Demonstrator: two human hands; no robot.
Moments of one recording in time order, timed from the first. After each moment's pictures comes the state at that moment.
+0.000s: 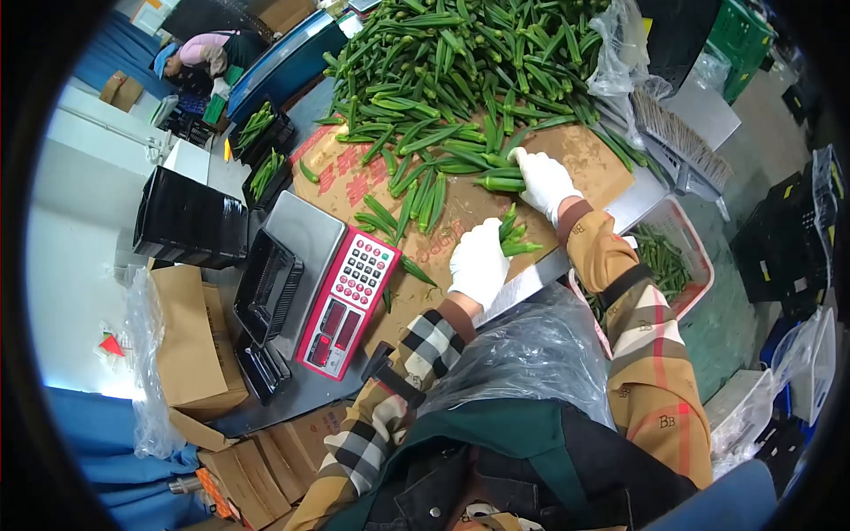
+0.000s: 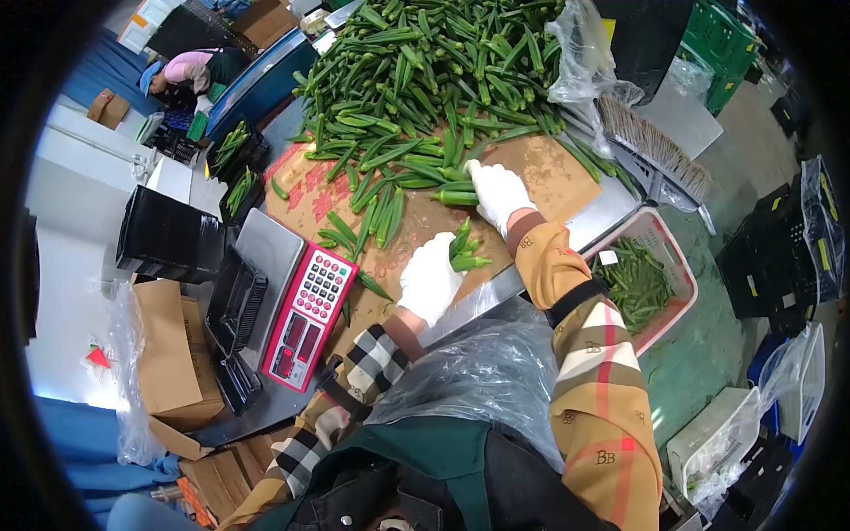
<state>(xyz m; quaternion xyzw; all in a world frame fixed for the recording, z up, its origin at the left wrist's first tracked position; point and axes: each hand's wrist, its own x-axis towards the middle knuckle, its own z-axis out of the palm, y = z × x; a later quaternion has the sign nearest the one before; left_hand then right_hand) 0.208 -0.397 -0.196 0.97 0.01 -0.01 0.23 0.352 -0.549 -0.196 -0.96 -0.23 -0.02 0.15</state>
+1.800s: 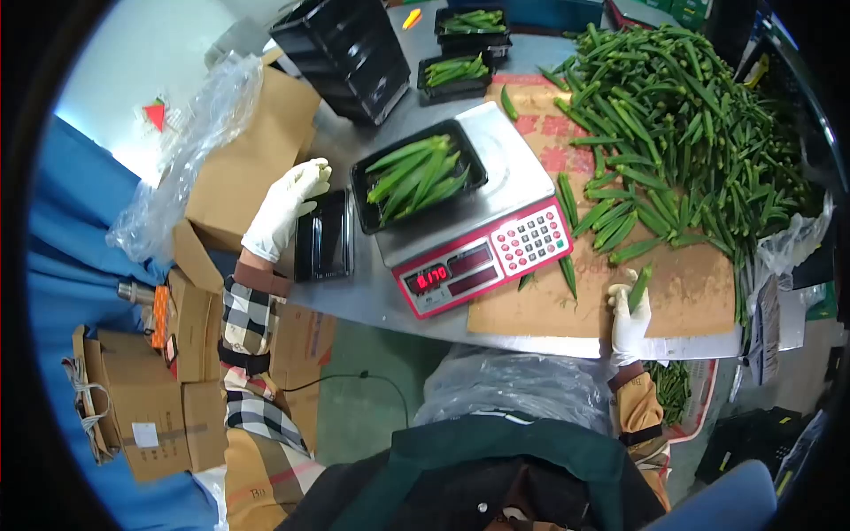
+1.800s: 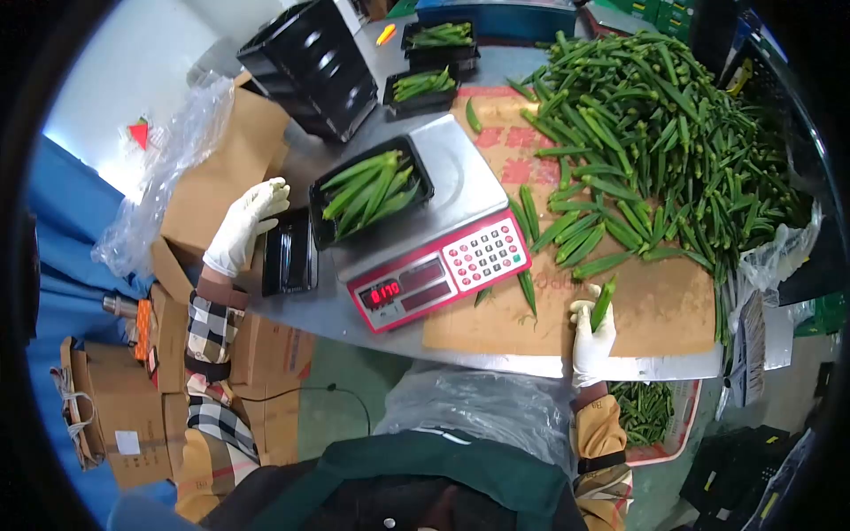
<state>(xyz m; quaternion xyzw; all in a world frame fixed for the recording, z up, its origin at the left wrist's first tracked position) -0.032 0.039 -0.020 0.76 0.37 0.13 0.52 0.211 -0.456 -0.243 -0.77 -0.10 0.07 0.63</state>
